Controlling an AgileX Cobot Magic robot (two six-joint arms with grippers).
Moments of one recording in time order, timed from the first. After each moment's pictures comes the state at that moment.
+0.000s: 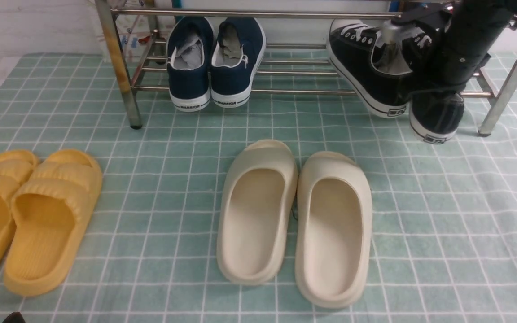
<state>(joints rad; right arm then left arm) 0.18 2.15 -2.11 0.10 1.27 -0.29 0.01 -0.01 0.03 -0.04 0.38 -0.17</state>
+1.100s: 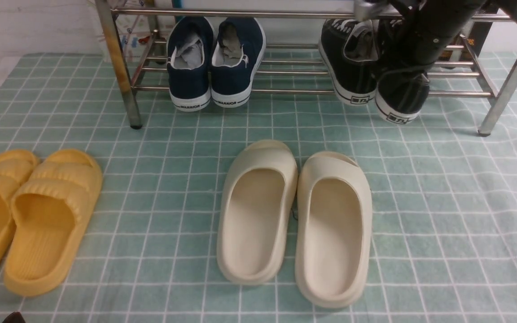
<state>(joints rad) 0.21 2.23 -2.29 0.13 1.27 -0.38 0.01 -0.01 0.03 -0.04 0.38 -0.17</state>
